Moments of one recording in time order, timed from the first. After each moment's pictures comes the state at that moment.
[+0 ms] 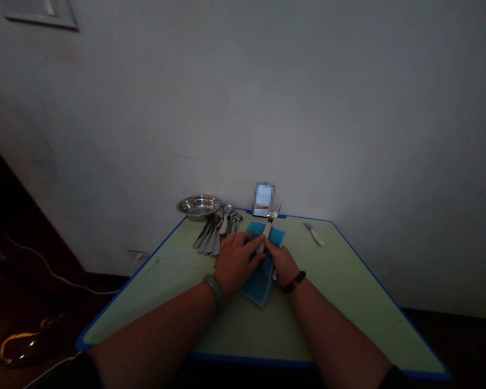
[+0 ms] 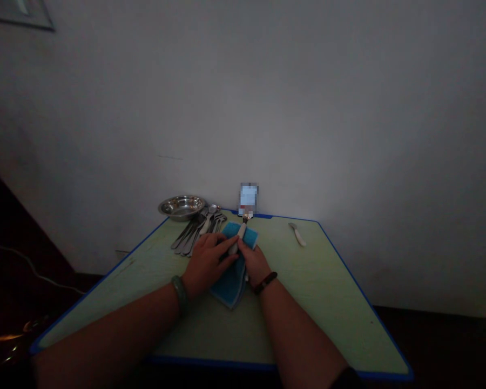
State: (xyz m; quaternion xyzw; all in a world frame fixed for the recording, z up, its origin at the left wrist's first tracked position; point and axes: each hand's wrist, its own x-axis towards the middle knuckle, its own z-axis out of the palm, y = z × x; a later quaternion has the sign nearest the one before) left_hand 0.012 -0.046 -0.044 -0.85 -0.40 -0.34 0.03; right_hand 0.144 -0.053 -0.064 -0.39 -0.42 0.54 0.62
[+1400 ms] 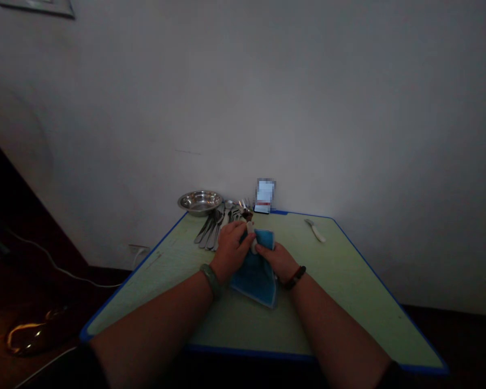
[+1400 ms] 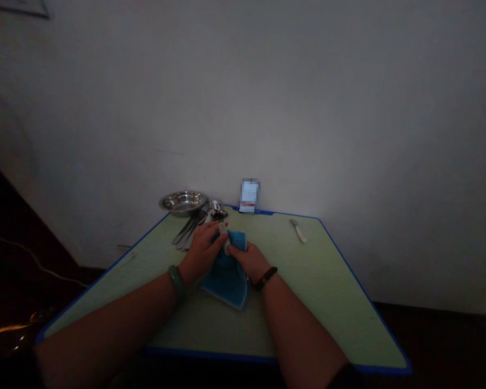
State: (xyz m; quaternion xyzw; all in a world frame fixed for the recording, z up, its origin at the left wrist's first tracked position) left_hand 0.007 -0.028 -0.046 -0.79 -0.42 -0.44 -0.07; right_hand 0.144 -0.062 -0.061 -0.44 -0.47 0.56 0.53
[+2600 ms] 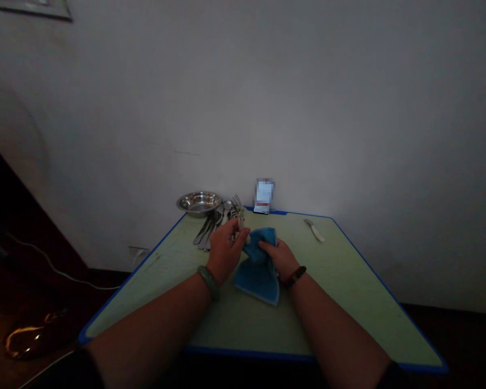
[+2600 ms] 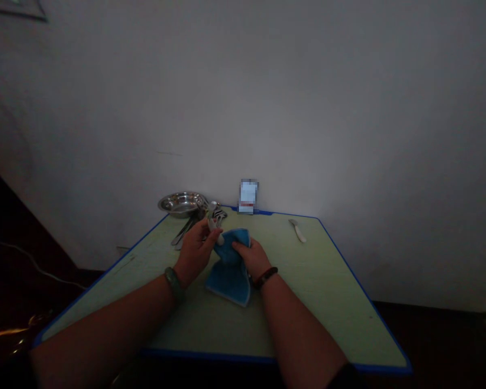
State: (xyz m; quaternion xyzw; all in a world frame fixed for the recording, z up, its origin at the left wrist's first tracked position) left_hand 0.003 -0.032 -0.036 -0.74 -0.43 -0.49 -0.13; right_hand 0.149 -0.055 -0.062 -0.49 -0.45 0.50 0.56
